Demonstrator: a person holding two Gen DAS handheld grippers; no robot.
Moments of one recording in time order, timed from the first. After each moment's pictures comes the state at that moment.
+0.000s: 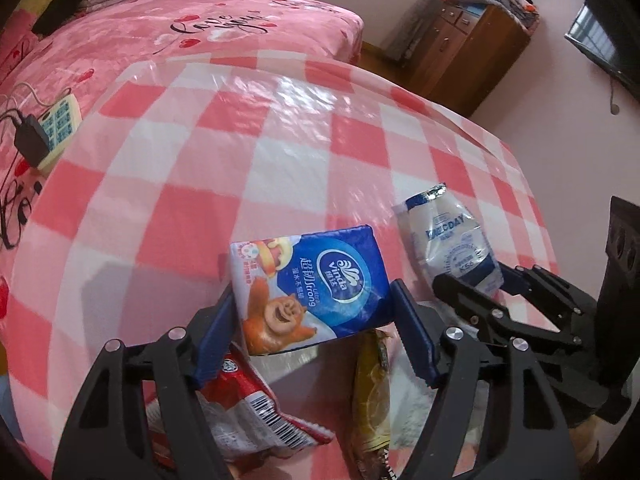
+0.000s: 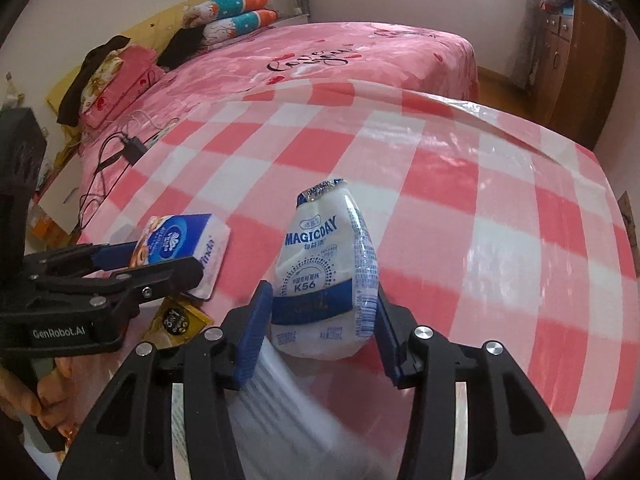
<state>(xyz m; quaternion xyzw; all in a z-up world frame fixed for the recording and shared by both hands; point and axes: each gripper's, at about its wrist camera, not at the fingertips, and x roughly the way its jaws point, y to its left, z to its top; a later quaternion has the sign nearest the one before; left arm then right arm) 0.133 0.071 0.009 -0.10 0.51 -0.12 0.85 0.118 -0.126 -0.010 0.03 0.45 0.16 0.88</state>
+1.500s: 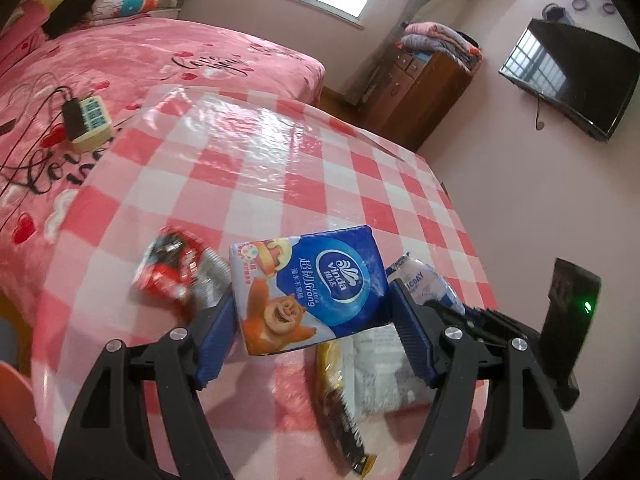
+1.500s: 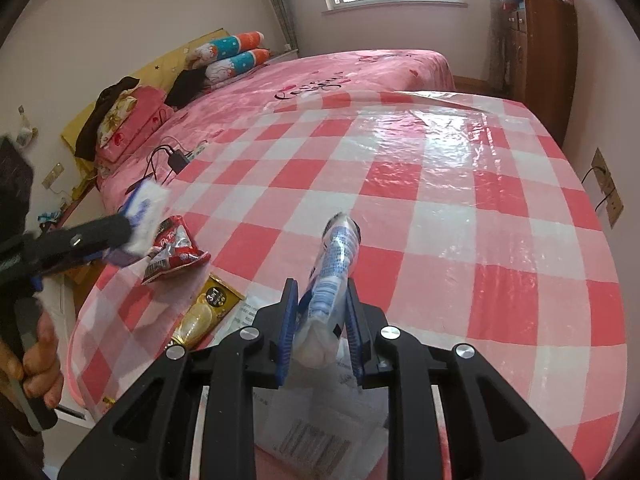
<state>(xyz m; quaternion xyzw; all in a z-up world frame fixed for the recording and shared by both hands) -0.029 0.118 0.065 -0.16 0.42 -0.17 0.88 -0.041 -0.140 0.012 0.09 0.40 0.15 0.90</state>
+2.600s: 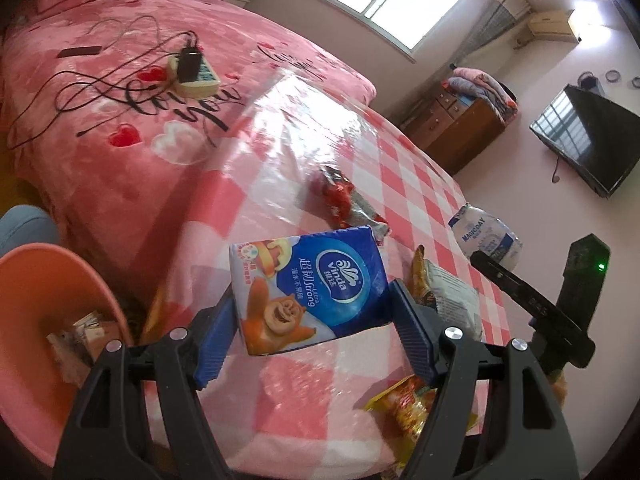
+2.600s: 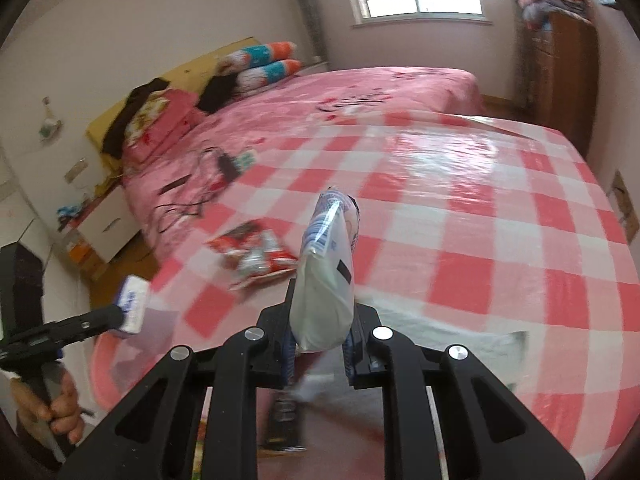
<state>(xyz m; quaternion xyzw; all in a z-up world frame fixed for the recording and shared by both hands) -0.127 0.250 0.030 -0.25 0.41 -0.11 0.87 -0.074 -0.057 0.047 0.08 0.37 0.20 0.91</state>
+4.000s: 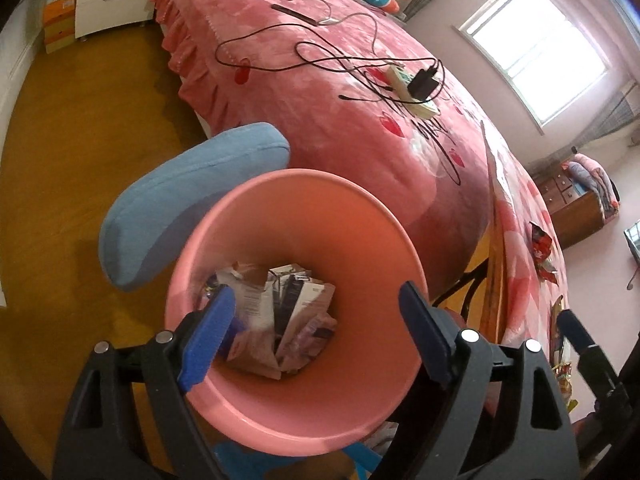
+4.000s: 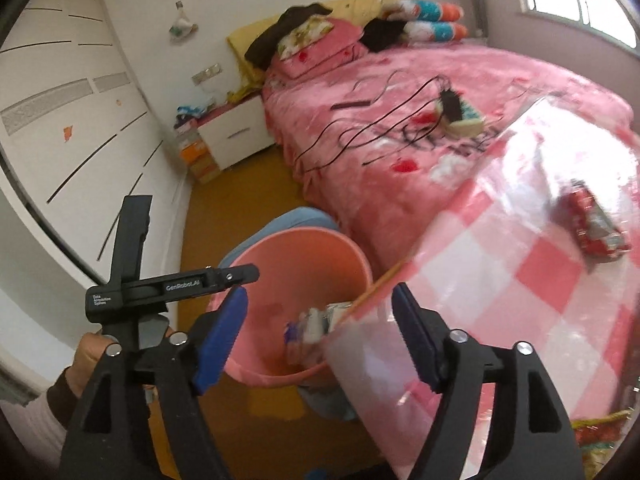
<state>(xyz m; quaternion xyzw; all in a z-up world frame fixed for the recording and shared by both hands) -0.236 0.437 -0.046 -0.33 0.43 0.12 0.83 -0.159 0.178 0.037 -0.01 0.38 0.42 0.82</state>
